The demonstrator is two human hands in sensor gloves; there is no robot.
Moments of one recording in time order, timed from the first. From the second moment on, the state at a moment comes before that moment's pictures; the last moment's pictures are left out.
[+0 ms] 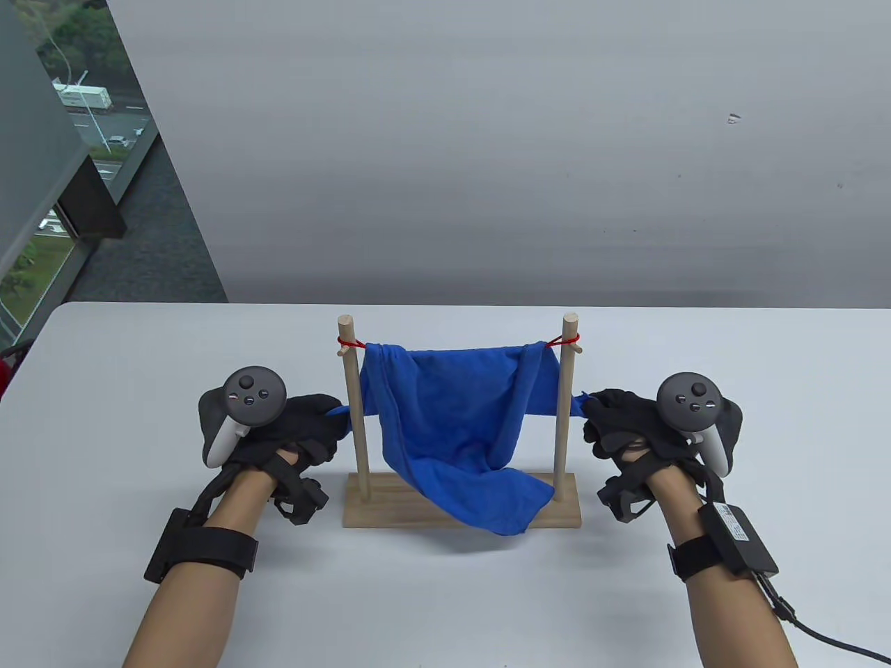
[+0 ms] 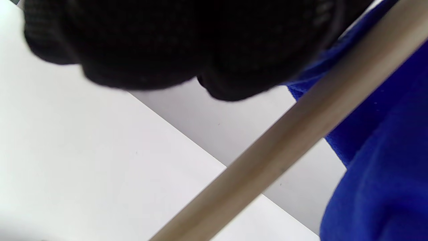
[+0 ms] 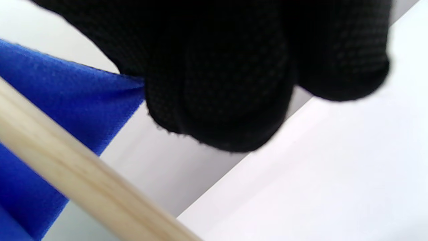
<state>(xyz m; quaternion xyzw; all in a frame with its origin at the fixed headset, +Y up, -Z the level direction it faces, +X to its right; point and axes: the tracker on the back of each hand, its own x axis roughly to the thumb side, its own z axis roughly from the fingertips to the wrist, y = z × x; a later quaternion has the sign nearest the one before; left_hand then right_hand) -0.255 -0.665 -0.430 -0.02 -0.11 0.36 0.93 0.241 -0.672 -0.422 0.04 -0.03 0.90 0.42</state>
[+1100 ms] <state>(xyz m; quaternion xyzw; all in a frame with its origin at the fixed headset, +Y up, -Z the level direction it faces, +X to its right) -0.255 -0.720 -0.442 -0.09 -0.01 0.38 0.92 0.238 -0.739 -0.438 -0.03 0.09 0.89 0.44</state>
